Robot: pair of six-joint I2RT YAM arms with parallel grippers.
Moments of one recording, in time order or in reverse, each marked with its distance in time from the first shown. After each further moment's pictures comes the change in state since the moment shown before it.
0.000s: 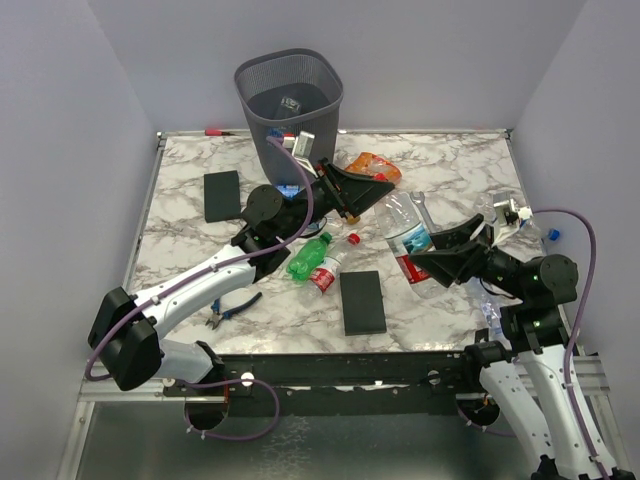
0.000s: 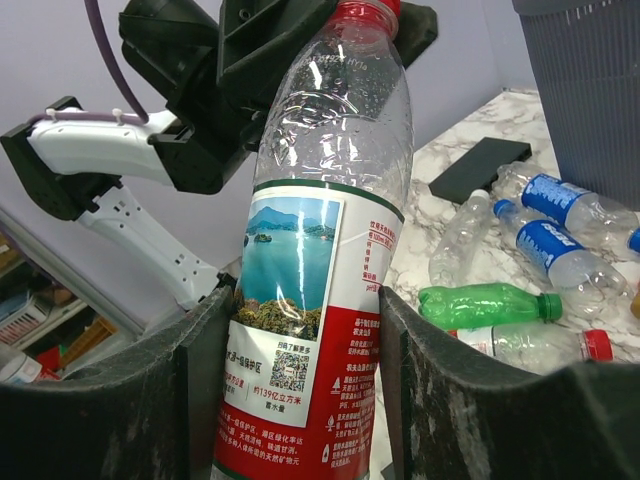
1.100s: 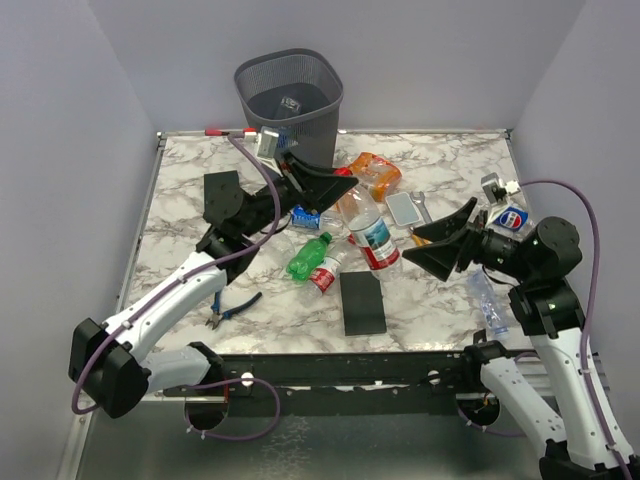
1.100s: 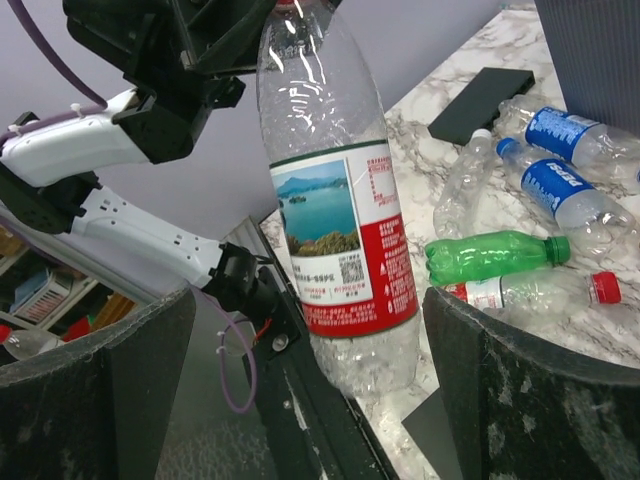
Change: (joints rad) left arm 0.140 -0.146 -0.063 -0.065 0.124 0.135; right arm 0.036 0.142 0.240 -0.375 -0.012 -0.133
